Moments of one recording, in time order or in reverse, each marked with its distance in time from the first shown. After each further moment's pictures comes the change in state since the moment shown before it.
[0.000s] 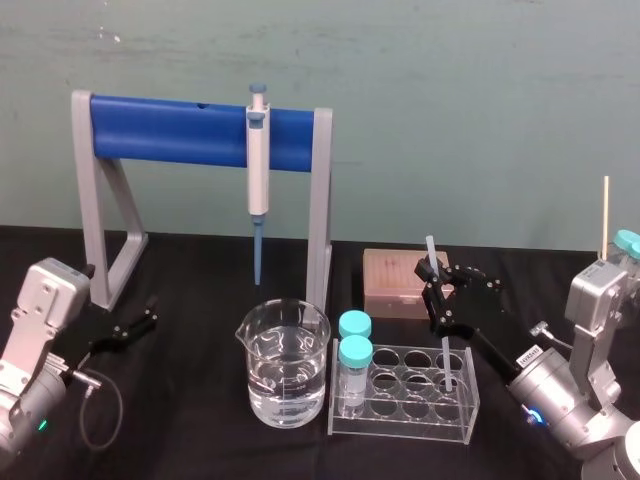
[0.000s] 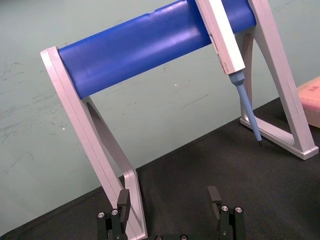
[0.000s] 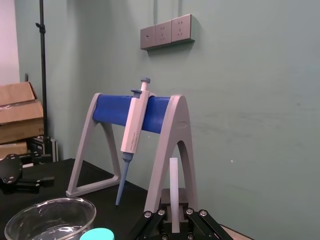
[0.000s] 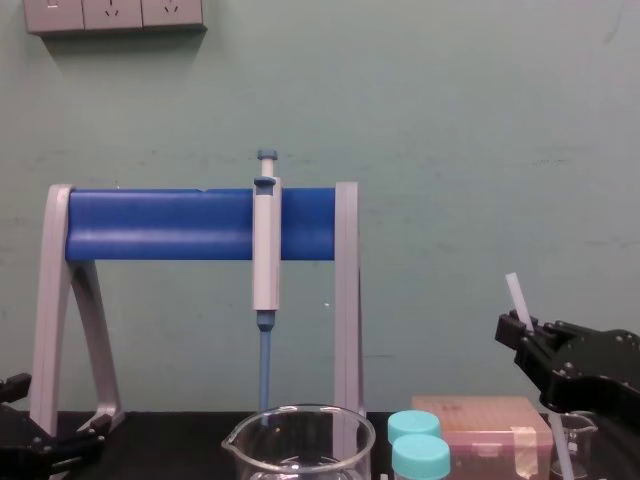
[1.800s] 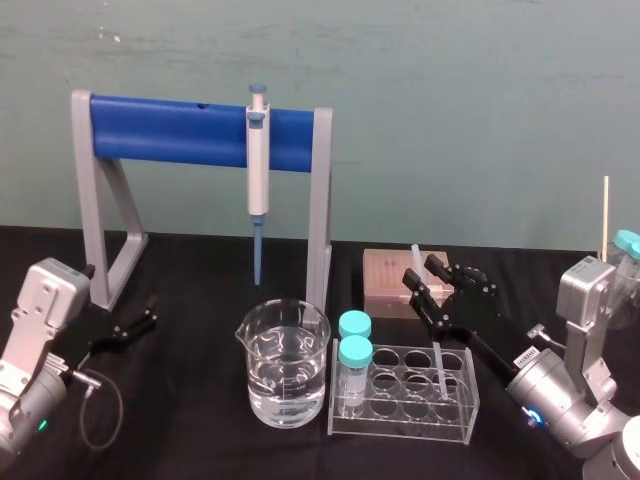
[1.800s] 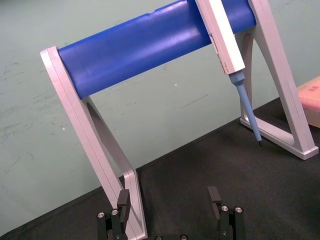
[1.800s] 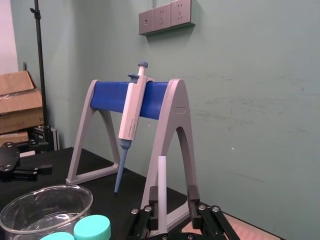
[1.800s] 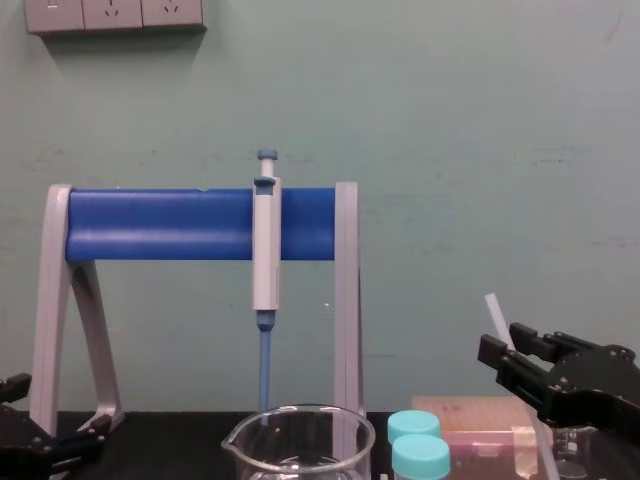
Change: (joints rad) left arm 0.000 0.000 0.000 0.000 0.000 0.000 0.000; right arm 0.018 0.008 -0.012 0.023 -0.005 0.043 -0.002
